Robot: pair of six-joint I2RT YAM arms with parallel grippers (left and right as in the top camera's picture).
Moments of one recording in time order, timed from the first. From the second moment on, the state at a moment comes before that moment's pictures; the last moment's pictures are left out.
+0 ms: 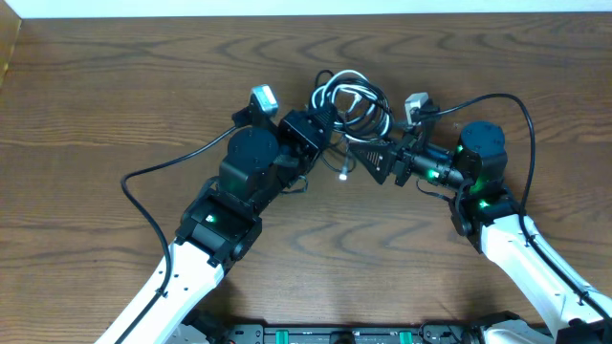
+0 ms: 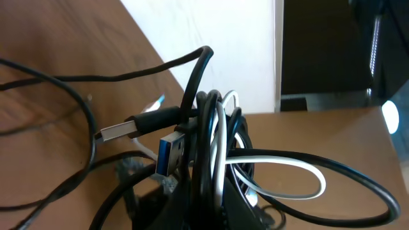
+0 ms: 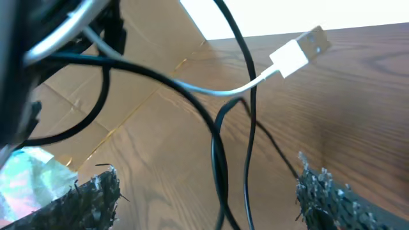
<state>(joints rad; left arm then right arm) -0.57 1.13 0.91 0.01 0.12 -1.40 0.27 1.33 0.65 0.45 -0.79 0.46</state>
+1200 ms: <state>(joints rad) -0.57 1.13 0.91 0.05 0.26 -1.48 0.27 1.33 0.65 0.15 -0.48 0.45</state>
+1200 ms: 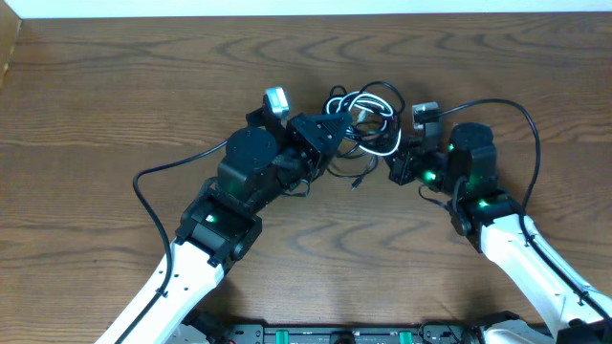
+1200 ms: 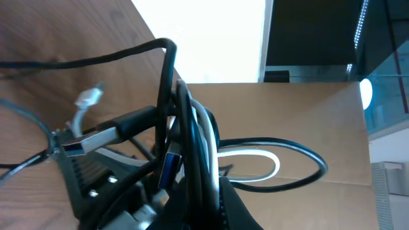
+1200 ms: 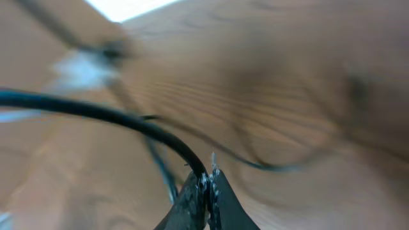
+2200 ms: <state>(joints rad) -0.53 1.13 0.91 0.06 0.28 -1.12 0.16 1.33 0.65 -0.31 0.13 0.78</state>
